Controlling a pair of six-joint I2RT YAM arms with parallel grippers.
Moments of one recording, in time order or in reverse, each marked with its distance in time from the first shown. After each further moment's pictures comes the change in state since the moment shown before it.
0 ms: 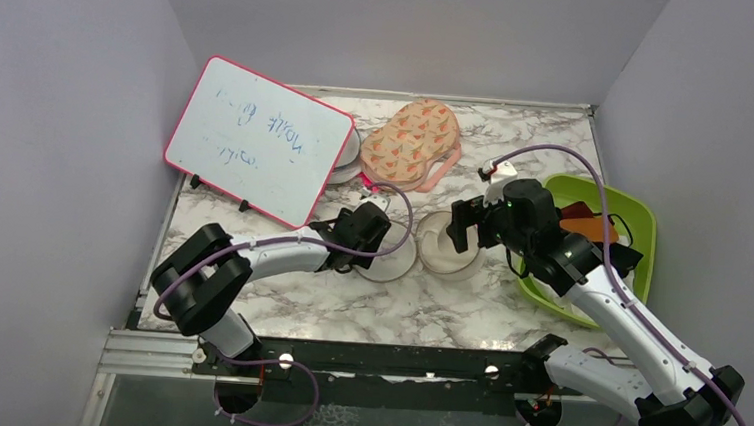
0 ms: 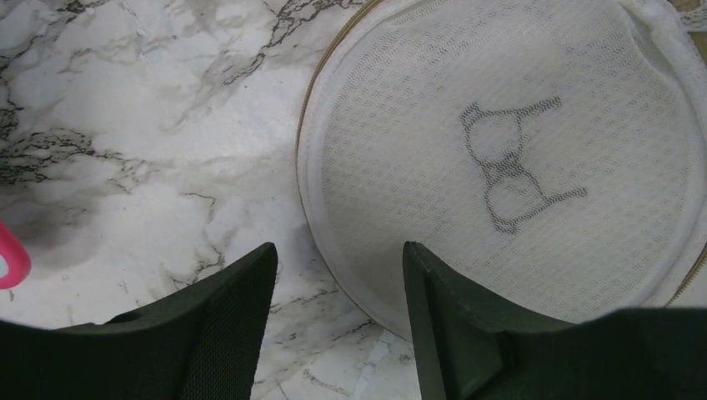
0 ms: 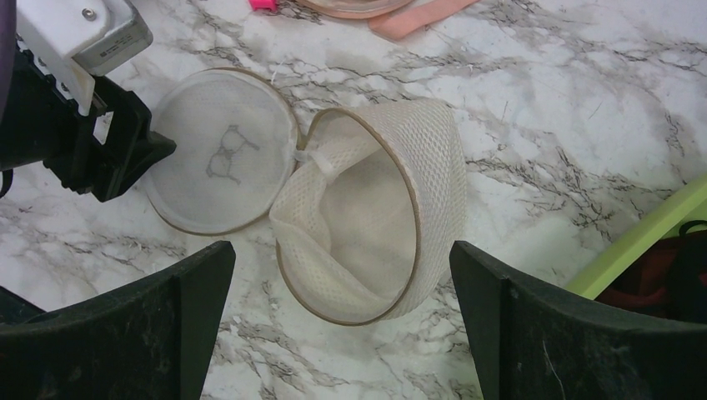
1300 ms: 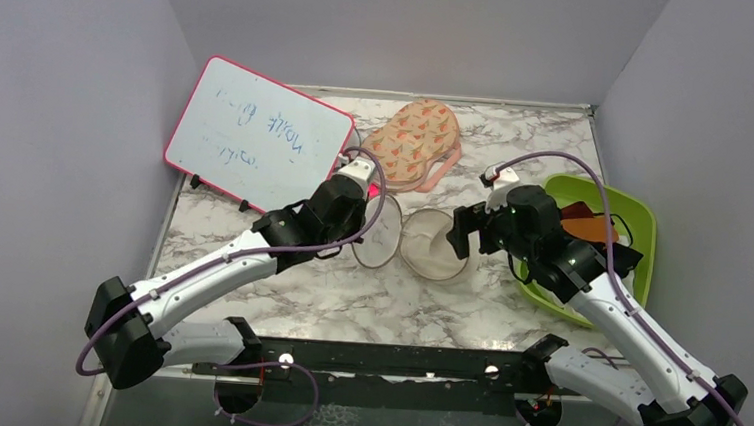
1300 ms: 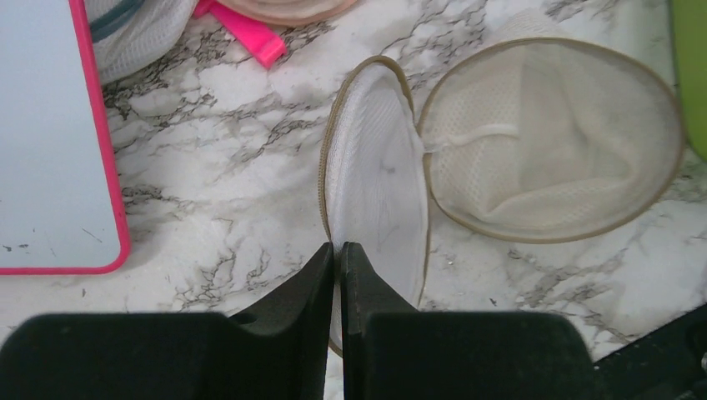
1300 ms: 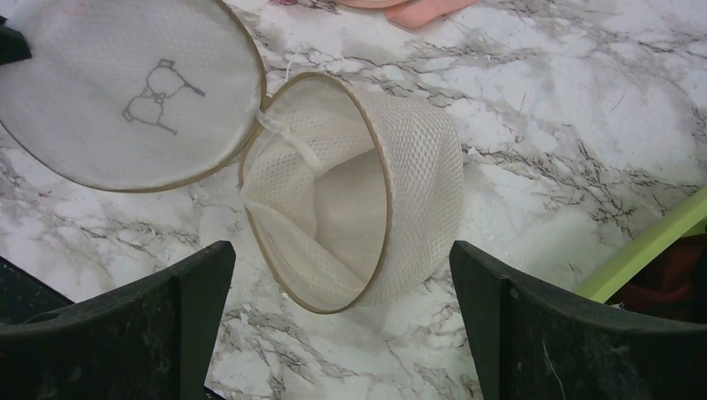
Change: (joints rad) left arm 0.001 -0.356 0.119 -0.178 0.069 -0.039; right arm 0.000 -0.036 -0.038 0.000 -0.035 0.011
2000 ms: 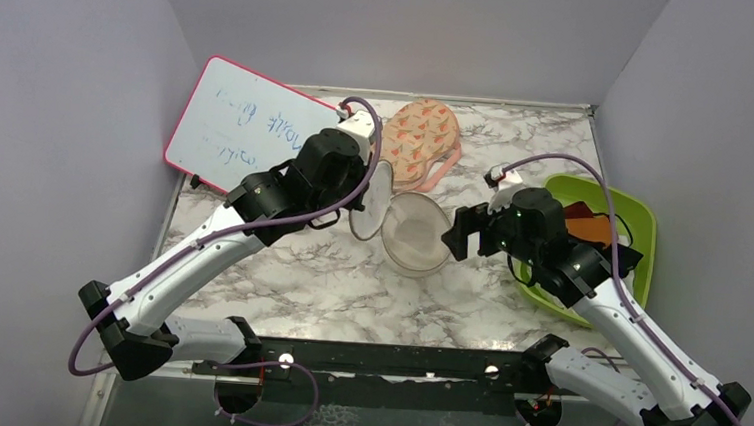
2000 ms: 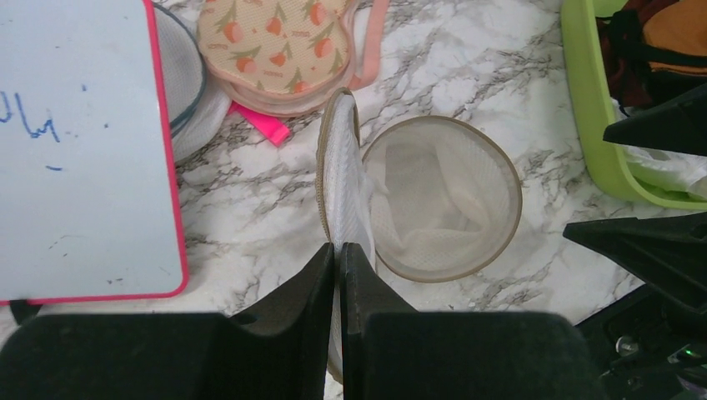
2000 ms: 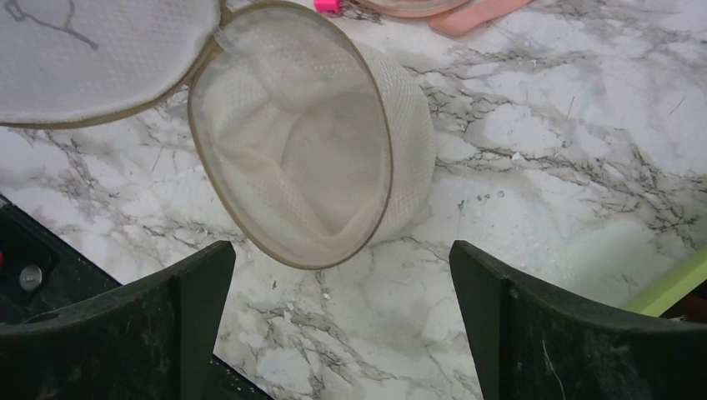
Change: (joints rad) left arm -0.002 0.042 0.481 -0.312 0.027 0.063; right arm 0.000 -0.045 0.002 0.016 -0.082 0.065
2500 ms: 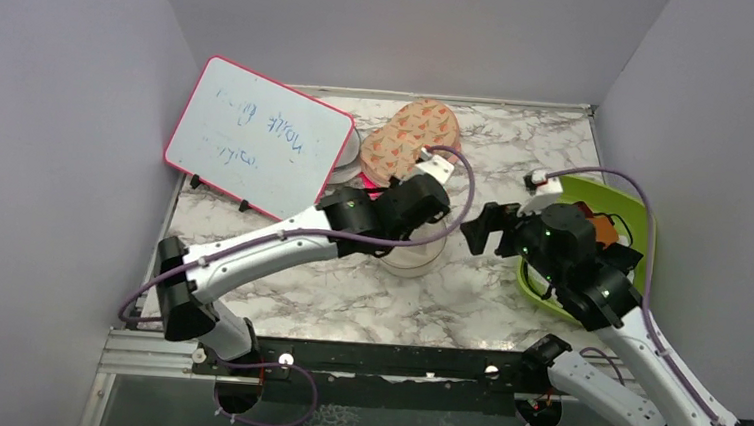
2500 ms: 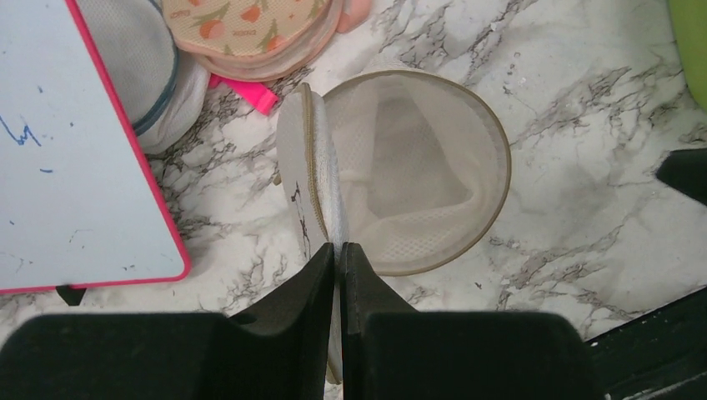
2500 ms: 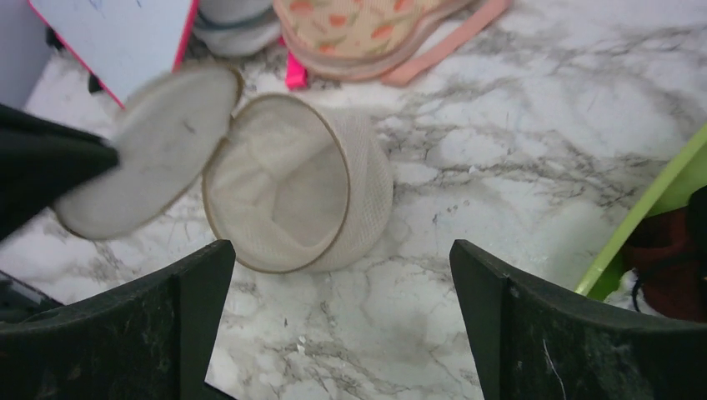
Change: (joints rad) left arm -0.238 0.238 0.127 -0.143 -0.257 -0.010; right arm 0.000 -0.125 -0.034 -0.014 0.139 0.134
